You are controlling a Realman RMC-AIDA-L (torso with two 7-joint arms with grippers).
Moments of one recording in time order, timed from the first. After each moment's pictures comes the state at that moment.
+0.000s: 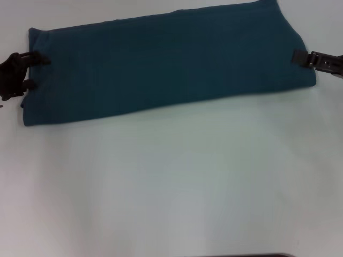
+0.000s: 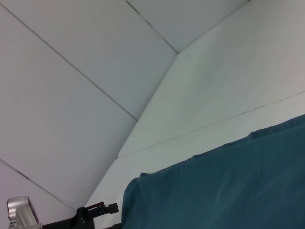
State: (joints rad) left arm -0.52 -2.06 -2.48 -0.69 -0.92 0.99 -2.71; right arm 0.38 1.97 -0.61 -0.65 -1.87 -1.58 1.95
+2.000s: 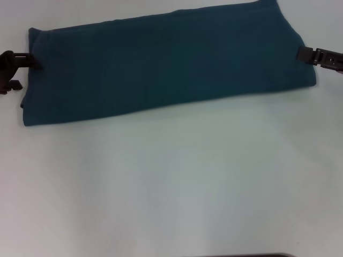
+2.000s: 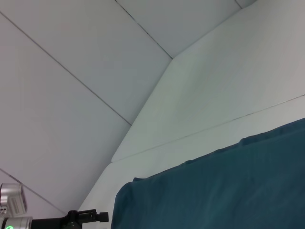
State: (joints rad) left arm -0.62 -1.98 -2.47 -0.69 -0.66 1.09 -2.82; right arm 0.38 1.96 -0.60 -0.65 -1.87 -1.57 1.95
